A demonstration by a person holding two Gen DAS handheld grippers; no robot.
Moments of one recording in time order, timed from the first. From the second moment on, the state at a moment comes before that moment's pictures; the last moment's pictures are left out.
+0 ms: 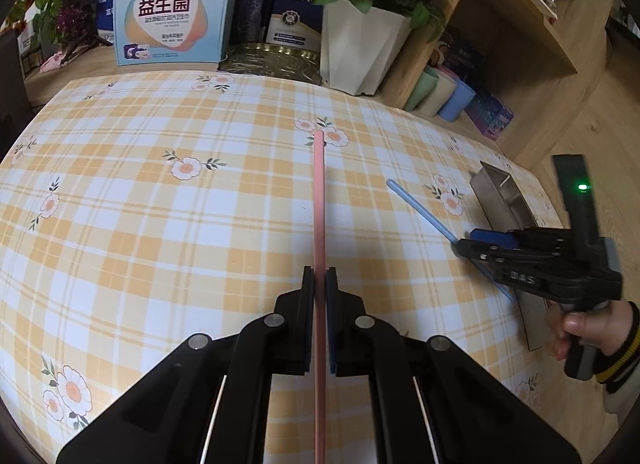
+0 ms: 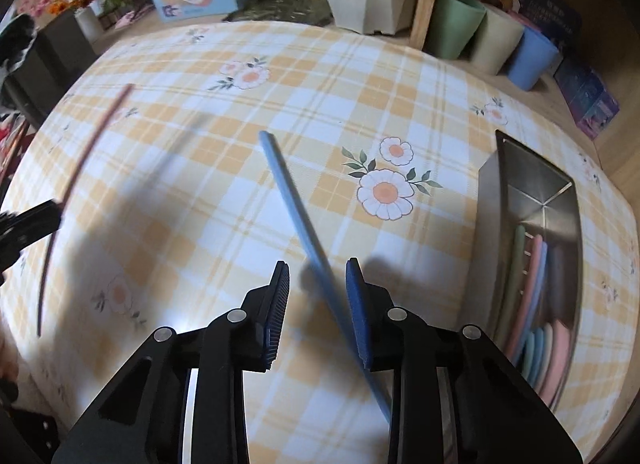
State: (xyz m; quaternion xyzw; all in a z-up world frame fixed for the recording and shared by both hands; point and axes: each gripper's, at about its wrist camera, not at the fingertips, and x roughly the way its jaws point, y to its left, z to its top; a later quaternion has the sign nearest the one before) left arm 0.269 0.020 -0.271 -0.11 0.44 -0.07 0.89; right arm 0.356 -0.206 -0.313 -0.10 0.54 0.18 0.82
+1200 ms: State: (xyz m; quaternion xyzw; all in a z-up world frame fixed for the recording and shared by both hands) left arm 0.251 0.019 -0.260 -0.15 0.43 -0.09 0.88; right arm 0.296 -0.236 -0.284 0.11 0.46 0.18 0.86
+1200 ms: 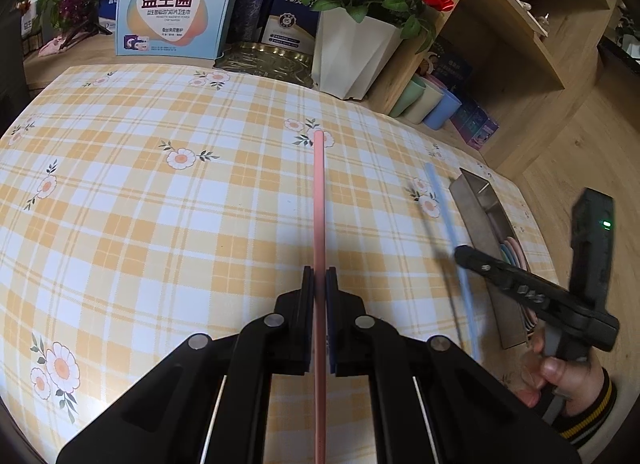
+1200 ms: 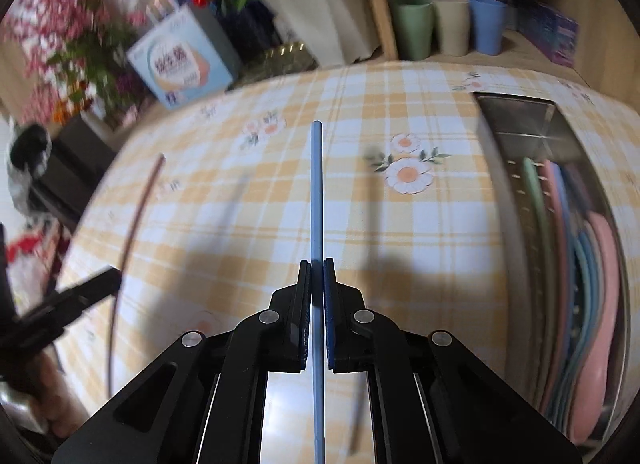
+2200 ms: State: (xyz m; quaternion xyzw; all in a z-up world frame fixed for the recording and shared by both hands) left arm 0.255 -0.021 -0.251 -0.14 0.44 -0.11 0.88; right arm 0.306 -0.348 -0.303 0.15 0.48 0.07 0.86
